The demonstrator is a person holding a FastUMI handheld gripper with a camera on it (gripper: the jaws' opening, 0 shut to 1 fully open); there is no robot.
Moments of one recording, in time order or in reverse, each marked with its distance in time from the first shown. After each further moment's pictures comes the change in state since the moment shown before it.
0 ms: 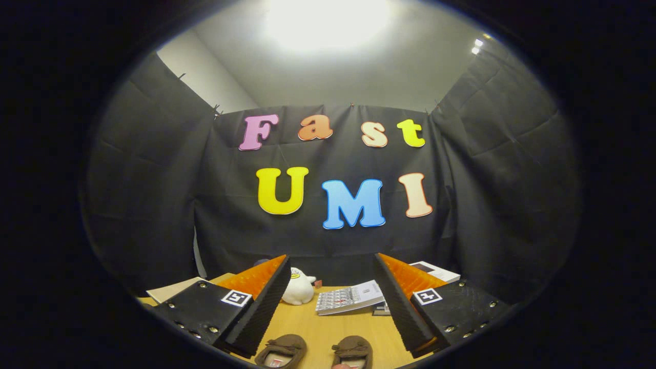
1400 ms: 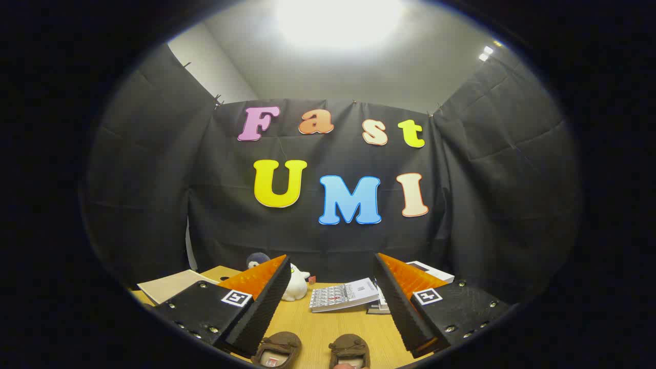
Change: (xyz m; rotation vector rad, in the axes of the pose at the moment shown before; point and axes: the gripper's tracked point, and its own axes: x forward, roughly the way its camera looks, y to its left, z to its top) arm 0.006 -0.005 0.000 -0.079 0.015 -0.070
